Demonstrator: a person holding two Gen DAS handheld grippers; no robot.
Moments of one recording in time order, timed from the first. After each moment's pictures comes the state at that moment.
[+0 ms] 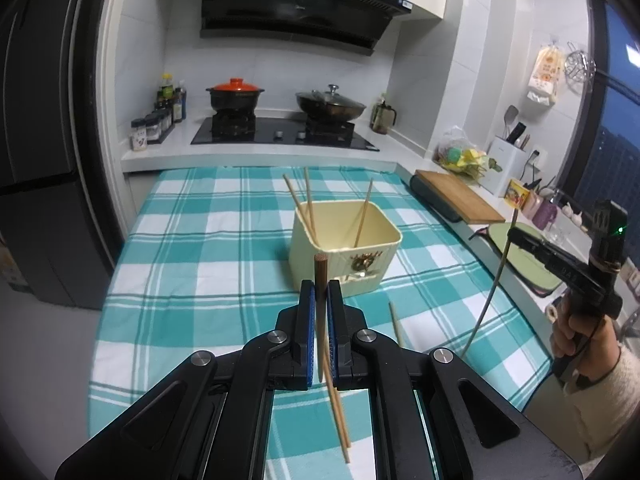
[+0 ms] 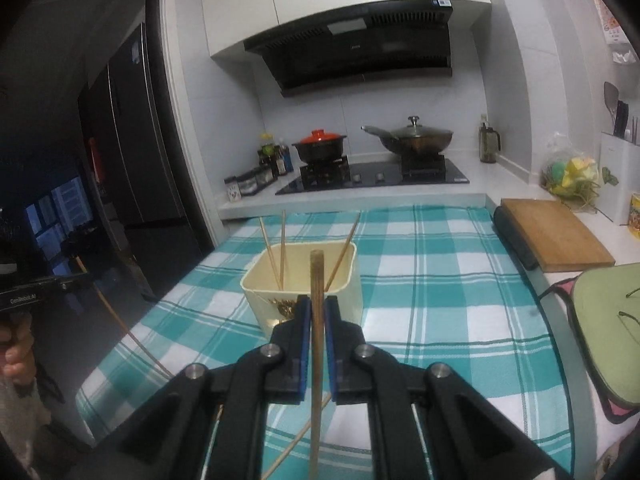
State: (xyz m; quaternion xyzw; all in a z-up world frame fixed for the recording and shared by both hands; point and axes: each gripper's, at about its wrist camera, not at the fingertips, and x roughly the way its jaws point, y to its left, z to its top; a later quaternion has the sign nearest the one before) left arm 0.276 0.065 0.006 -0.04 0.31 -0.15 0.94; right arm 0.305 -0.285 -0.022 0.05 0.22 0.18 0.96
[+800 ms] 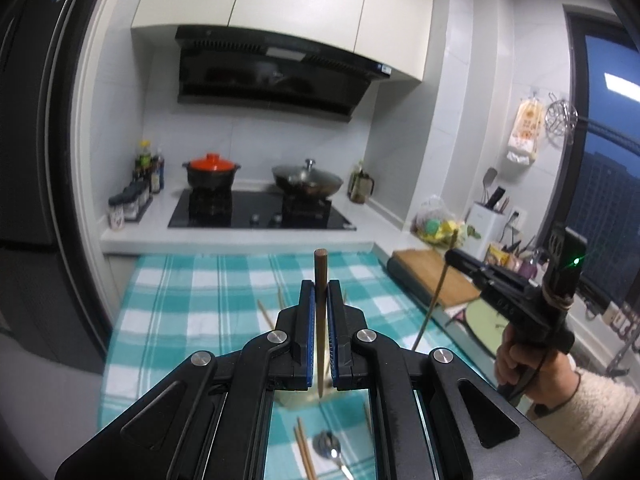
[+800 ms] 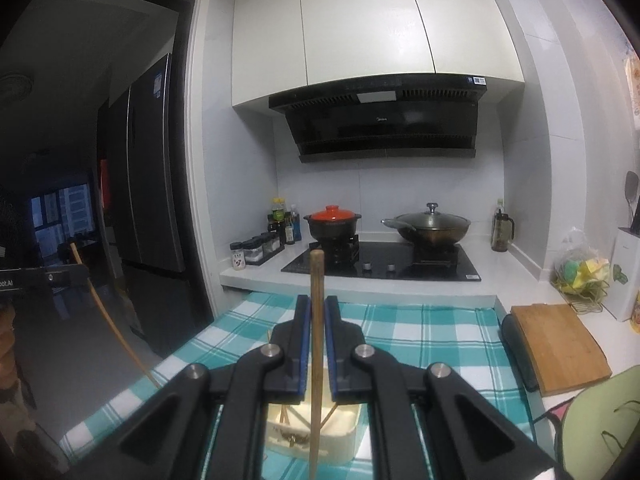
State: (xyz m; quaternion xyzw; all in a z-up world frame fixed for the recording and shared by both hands) left arm 0.348 0.054 0.126 -0.06 0.21 -0.18 0.96; right arm 0.374 -0.240 0.080 0.00 0.11 0.18 0.98
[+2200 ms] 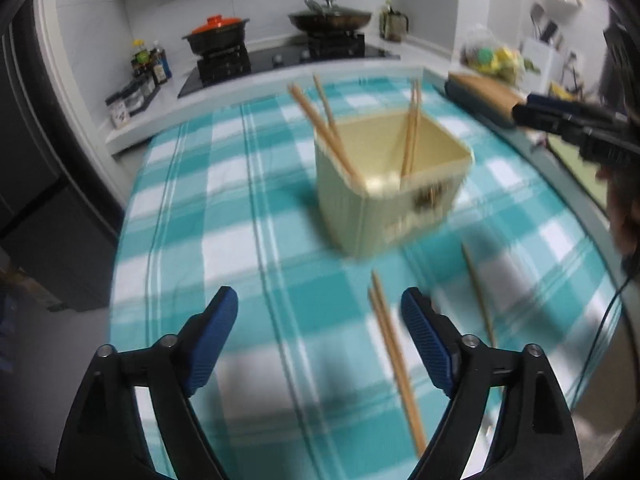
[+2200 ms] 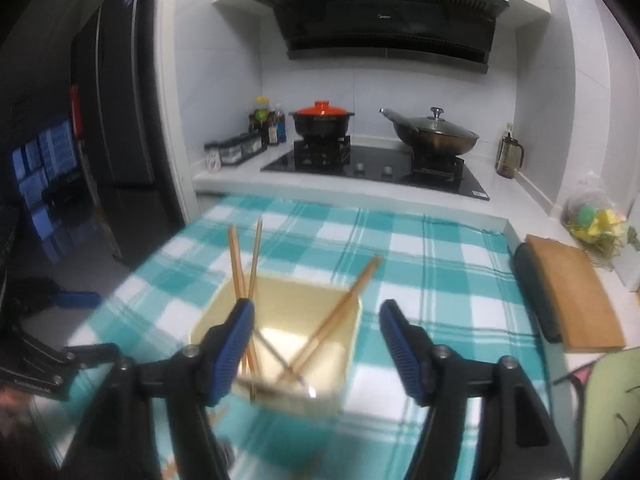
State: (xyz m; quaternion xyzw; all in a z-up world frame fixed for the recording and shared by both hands) left arm 0.362 0.033 -0.084 0.09 0.44 -0.12 0.89; right arm 0.448 -0.215 -0.026 -0.06 0.29 0.16 0.94
